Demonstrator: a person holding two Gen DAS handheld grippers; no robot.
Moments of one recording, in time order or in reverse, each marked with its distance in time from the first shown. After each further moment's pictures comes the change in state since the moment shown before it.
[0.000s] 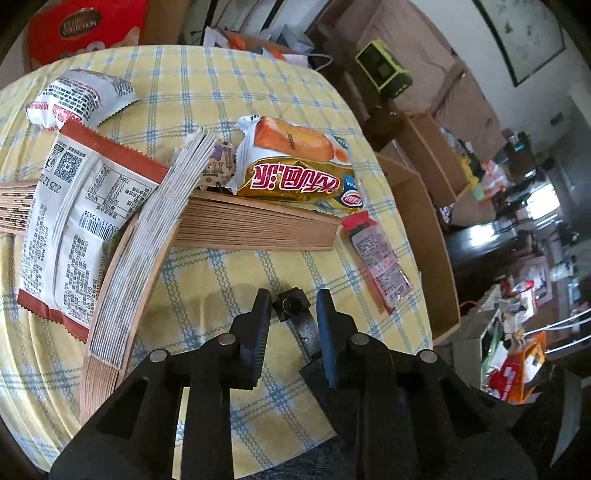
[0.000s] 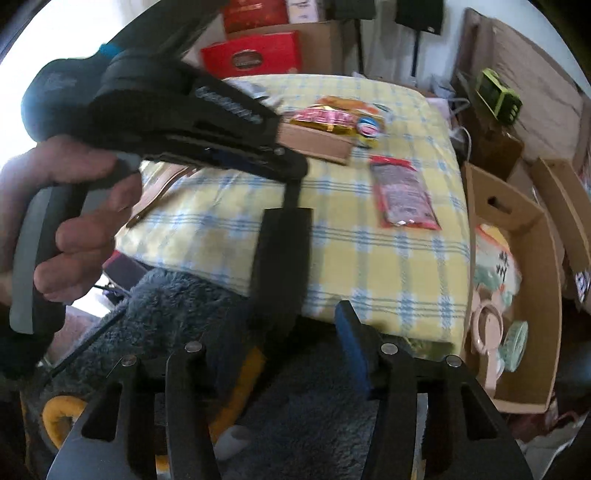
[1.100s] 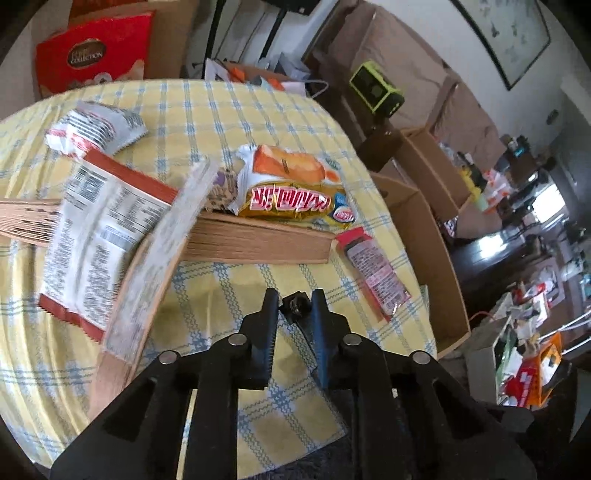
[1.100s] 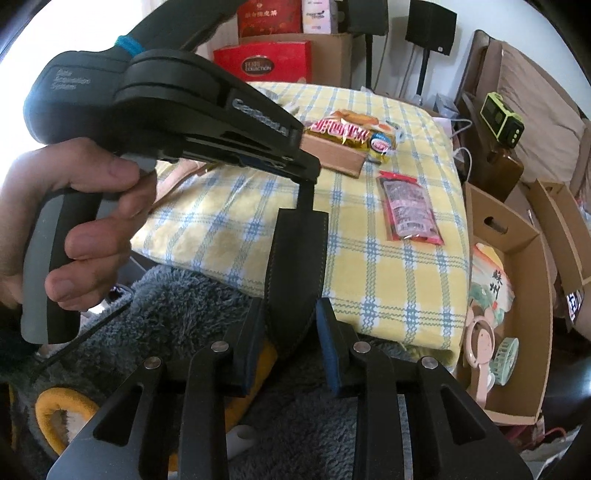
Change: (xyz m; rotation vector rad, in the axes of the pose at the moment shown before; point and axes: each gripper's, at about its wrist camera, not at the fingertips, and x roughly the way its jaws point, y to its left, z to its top) left arm -0.022 -0.011 -0.012 0.047 -0.130 0.048; right arm -0.006 0.013 -0.003 -0.052 -0.044 -0.031
